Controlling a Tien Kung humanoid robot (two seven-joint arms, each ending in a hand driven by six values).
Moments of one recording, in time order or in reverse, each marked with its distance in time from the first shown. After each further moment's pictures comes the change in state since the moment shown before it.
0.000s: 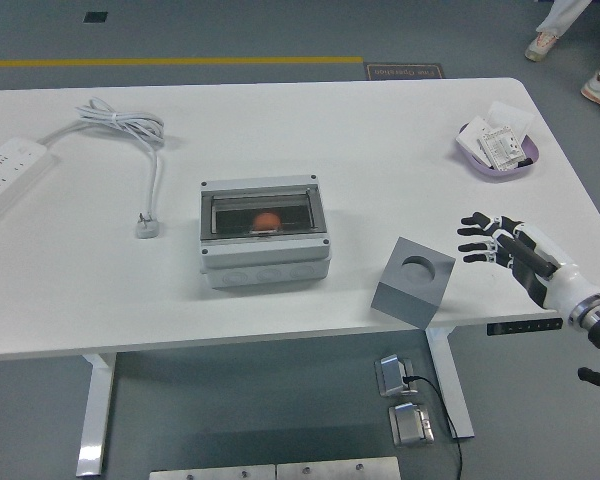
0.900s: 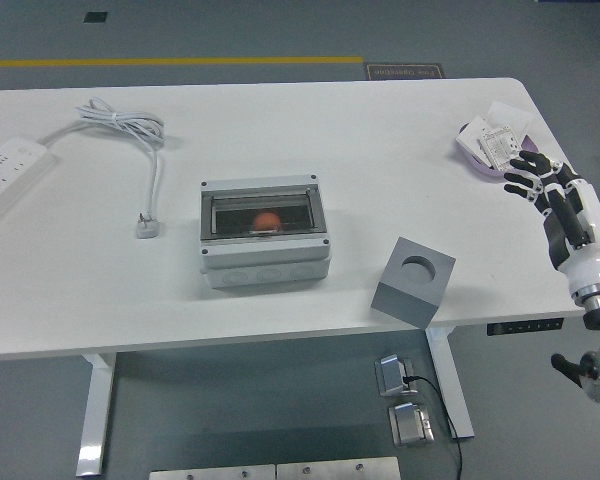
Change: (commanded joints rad) left arm 0.008 -0.004 -0.005 0.001 0.000 0.000 0.002; right arm 0.039 0.104 -0.027 -0.075 0.042 -0.236 0.433
